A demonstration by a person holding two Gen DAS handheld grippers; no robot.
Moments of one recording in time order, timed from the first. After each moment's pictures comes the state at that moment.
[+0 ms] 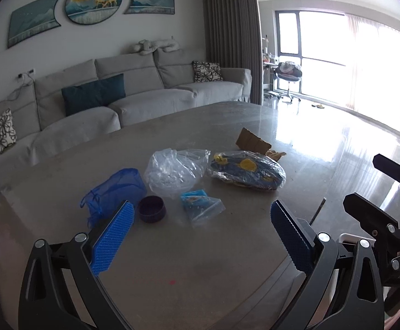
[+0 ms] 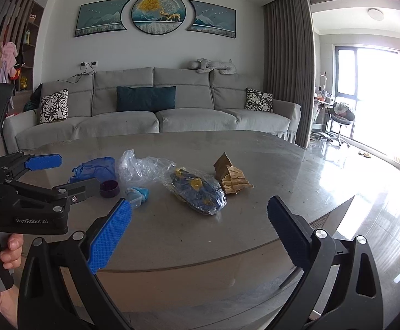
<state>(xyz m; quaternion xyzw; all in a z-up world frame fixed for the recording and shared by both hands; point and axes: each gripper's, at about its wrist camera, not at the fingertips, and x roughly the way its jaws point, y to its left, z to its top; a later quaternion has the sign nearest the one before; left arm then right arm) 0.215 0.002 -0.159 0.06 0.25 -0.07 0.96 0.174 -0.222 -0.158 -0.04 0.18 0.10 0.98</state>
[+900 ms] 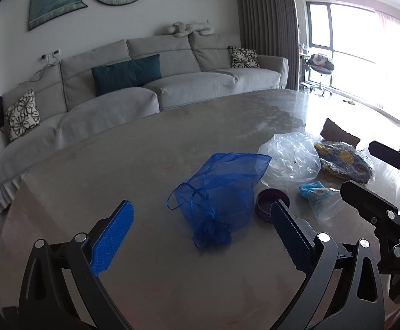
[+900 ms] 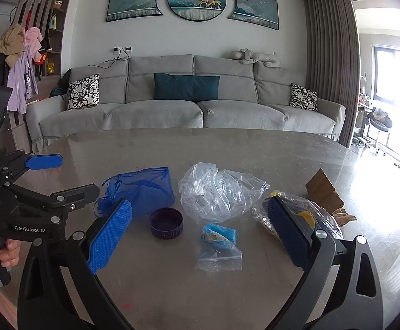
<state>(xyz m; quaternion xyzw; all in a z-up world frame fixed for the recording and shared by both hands) 0.285 0.138 -0.183 0.05 0.29 -0.01 0.95 0.265 -0.088 -0.172 -0.06 0.20 0.19 0.96</state>
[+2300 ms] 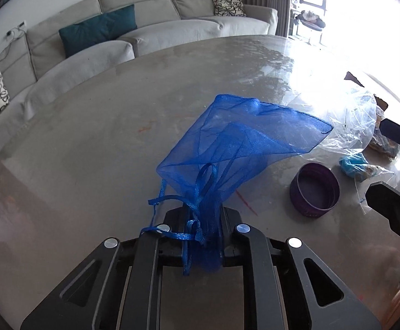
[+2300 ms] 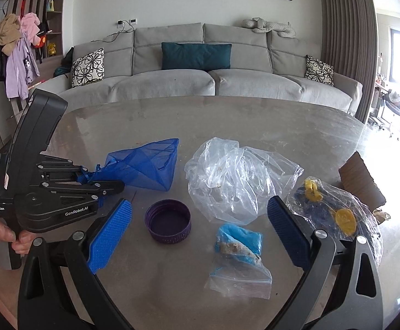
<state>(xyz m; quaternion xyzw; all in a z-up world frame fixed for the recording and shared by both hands) 0.365 0.151 -0.235 0.06 0.42 -0.06 0.90 0.308 -0.073 -0.191 -0.06 0.29 0.21 0.93</state>
